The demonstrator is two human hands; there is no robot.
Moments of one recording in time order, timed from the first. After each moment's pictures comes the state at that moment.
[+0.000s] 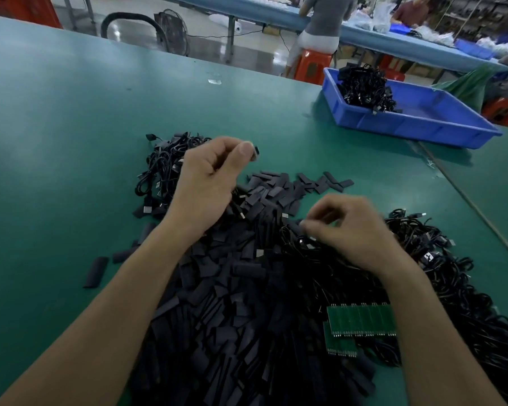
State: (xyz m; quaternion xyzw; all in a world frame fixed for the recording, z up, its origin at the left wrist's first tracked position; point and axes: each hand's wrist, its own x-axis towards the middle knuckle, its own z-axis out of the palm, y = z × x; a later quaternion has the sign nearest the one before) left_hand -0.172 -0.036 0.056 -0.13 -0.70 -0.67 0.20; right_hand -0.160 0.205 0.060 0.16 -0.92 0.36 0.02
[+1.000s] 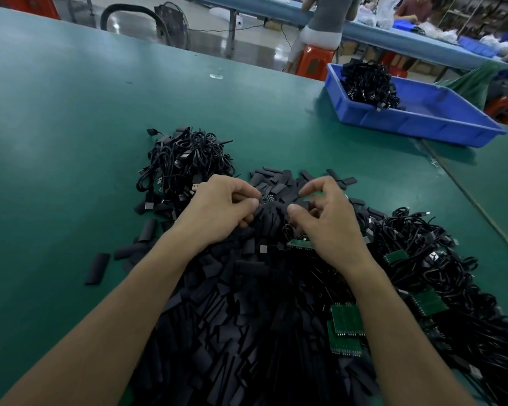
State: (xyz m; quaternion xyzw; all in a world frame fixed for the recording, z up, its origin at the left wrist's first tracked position) left_hand -0.170 -0.036 0.031 -0.05 -0.83 -0.56 0.00; right_hand -0.162 0.165 0.039 0.10 -0.88 0.47 0.08
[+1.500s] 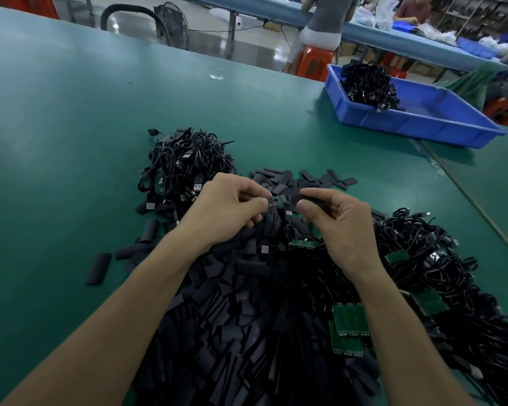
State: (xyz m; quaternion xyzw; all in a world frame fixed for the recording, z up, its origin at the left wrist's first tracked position) left_hand -0.168 -0.033 0.034 -0.07 -0.80 -0.59 0.00; right_hand -0.156 0.171 0.039 0.09 -0.81 0.57 0.11
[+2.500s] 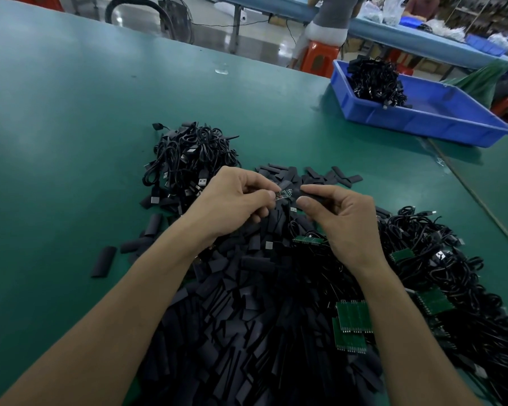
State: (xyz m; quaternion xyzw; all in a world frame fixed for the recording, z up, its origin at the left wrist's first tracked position) left_hand -0.167 -0.033 0.038 -0.08 -0.76 -0.65 -0.04; right_hand -0.157 0.168 0.041 0.11 -0.82 0.55 0.12
